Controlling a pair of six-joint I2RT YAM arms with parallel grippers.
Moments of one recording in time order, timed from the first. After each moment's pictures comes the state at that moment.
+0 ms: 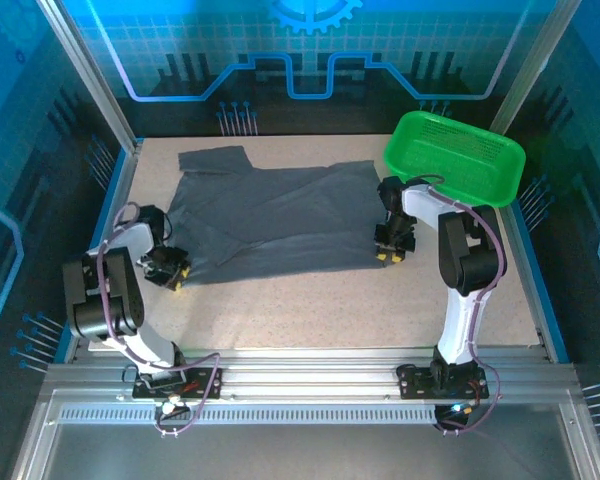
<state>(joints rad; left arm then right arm) 0.26 1.63 0.89 -0.82 0.09 -0.95 0.22 2.00 1.37 -1.04 -0.06 0.47</state>
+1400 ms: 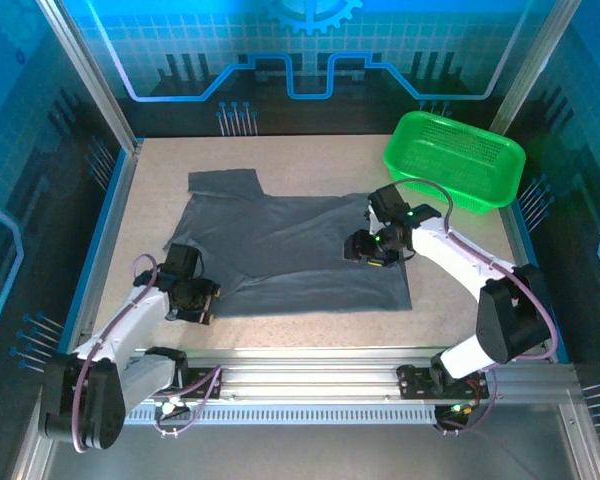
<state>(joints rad) -0.11 1.05 0.50 -0.74 0.20 -1.52 0.42 1.51 1.09 -0.80 -0.28 0.53</state>
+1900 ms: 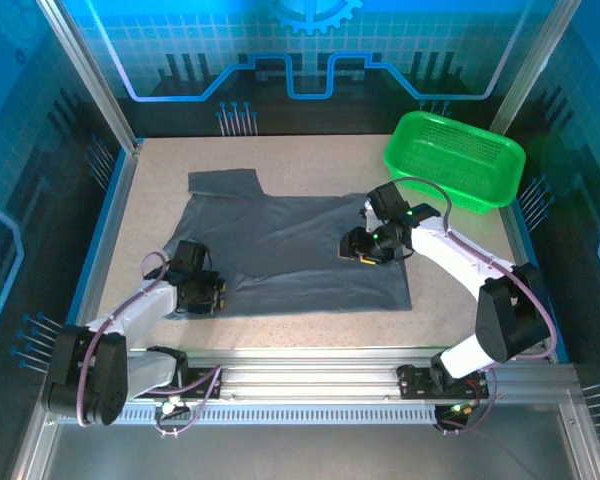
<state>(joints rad) -0.14 1.18 0.47 -0.50 0.19 -1.66 0.42 1.51 1.09 -0.77 -0.35 0.54</state>
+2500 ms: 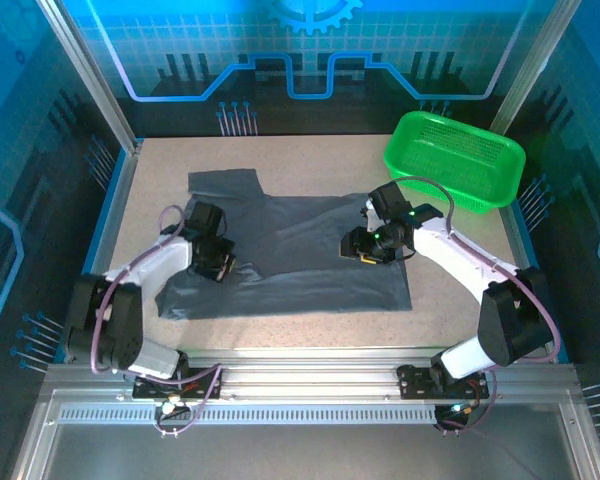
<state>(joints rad) -0.19 1.50 0.88 -0.63 0.13 -1.38 0.42 1.49 1.09 -0.78 -0.35 0.54</state>
